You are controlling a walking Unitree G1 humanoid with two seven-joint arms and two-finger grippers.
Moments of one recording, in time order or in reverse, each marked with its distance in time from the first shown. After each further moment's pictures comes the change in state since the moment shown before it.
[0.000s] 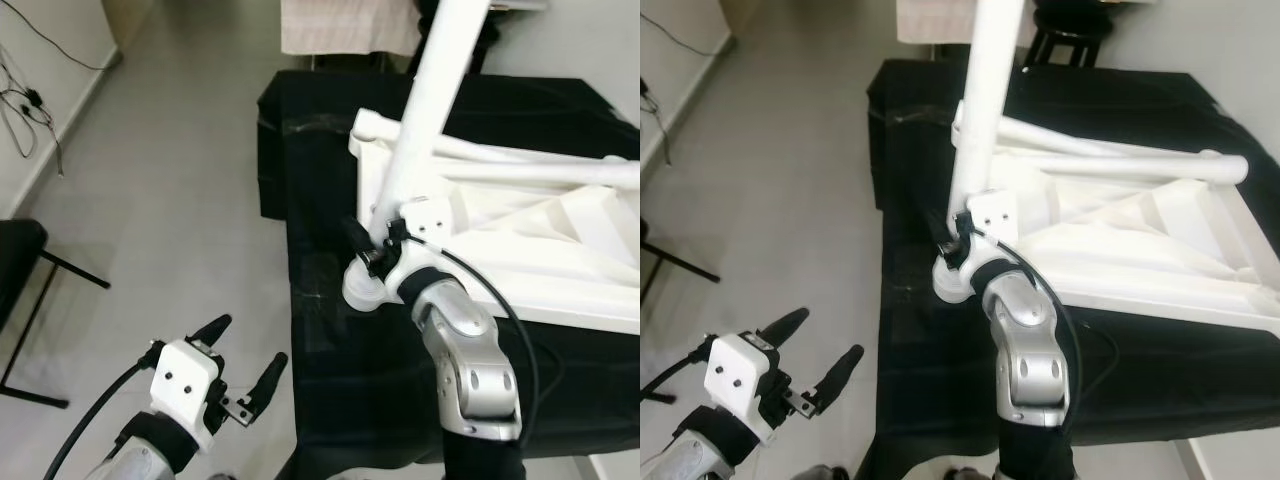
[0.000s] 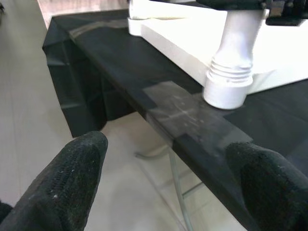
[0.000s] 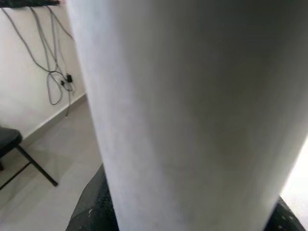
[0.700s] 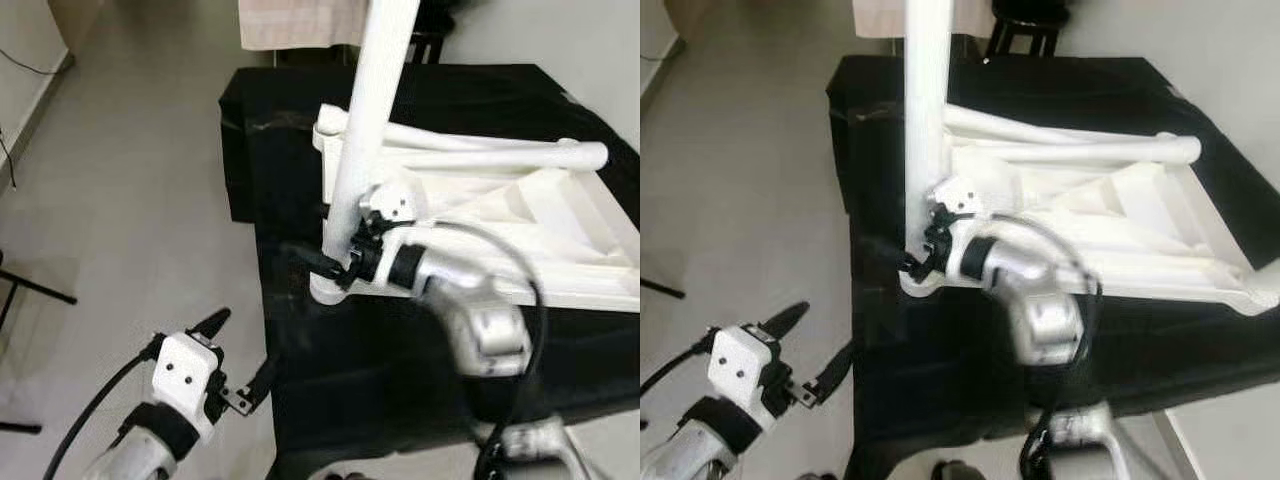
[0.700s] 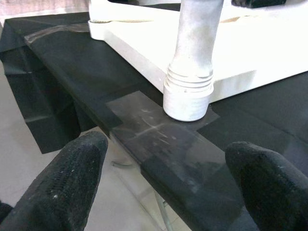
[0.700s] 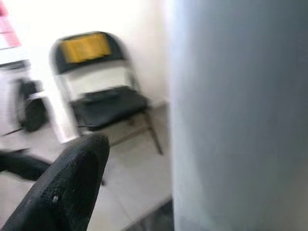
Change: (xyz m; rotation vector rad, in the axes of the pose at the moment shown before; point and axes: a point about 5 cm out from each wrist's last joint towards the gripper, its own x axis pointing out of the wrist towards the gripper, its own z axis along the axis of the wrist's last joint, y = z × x) left arm 0.006 0.000 -0.002 -0.005 -0.022 -0.020; right arm 0.032 0.020 0.034 -0.093 -0.070 0.895
